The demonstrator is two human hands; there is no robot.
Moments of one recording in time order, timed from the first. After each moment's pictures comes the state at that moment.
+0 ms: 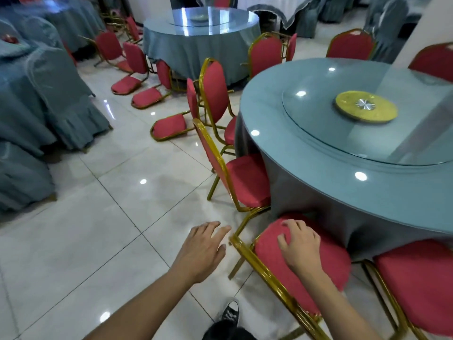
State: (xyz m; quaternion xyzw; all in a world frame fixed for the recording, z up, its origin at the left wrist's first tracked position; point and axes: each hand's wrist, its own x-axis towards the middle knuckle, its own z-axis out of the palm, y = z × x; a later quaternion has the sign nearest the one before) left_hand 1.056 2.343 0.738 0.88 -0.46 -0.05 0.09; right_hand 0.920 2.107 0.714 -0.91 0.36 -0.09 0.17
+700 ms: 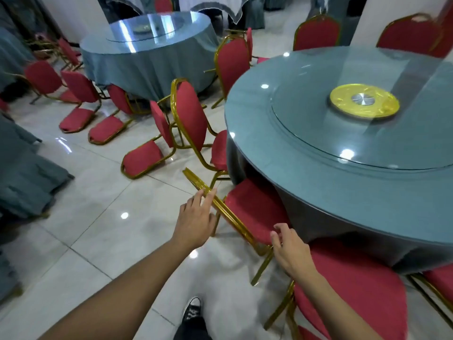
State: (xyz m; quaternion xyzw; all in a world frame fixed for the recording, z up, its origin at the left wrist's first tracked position) left_hand 1.435 2.207 0.733 0.88 -0.46 -0.03 0.11; right_hand 1.200 2.075 0.705 -0.83 0.47 -0.01 0.31
